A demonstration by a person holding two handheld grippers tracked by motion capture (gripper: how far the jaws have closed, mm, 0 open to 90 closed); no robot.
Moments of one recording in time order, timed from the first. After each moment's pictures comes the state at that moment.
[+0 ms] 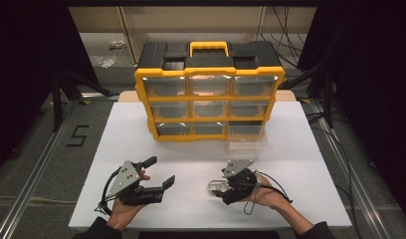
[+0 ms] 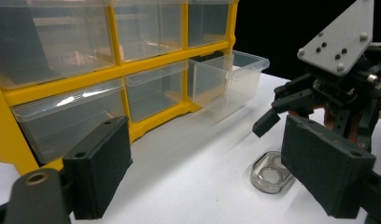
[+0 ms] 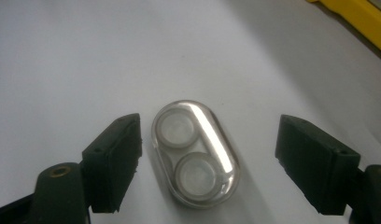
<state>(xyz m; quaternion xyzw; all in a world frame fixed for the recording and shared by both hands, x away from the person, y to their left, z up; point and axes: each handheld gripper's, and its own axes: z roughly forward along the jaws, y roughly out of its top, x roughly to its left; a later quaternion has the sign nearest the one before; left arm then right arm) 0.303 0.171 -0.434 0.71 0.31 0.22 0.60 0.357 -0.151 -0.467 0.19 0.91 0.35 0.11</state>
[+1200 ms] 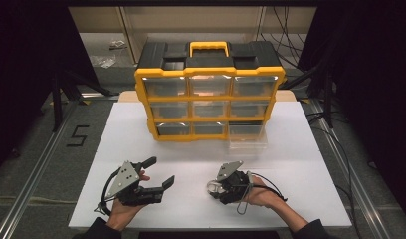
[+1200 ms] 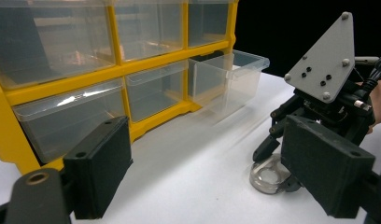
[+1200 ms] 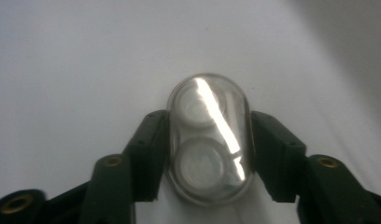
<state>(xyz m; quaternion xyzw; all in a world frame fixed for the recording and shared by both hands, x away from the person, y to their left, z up) 0.301 0.171 -0.434 0.71 0.31 0.22 0.60 0.360 -0.138 -0.481 0.17 0.93 0.31 0.08</state>
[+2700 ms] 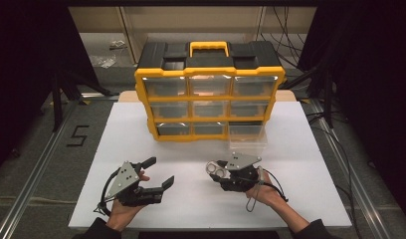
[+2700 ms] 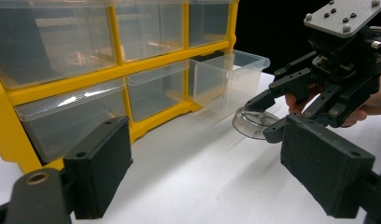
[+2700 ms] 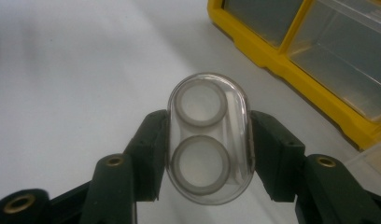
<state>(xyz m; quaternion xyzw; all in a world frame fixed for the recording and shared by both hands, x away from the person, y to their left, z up) 0.301 0.172 -0.433 0.71 0.31 0.23 0.60 0.362 -0.152 -0.451 0.21 0.86 0.43 0.17</state>
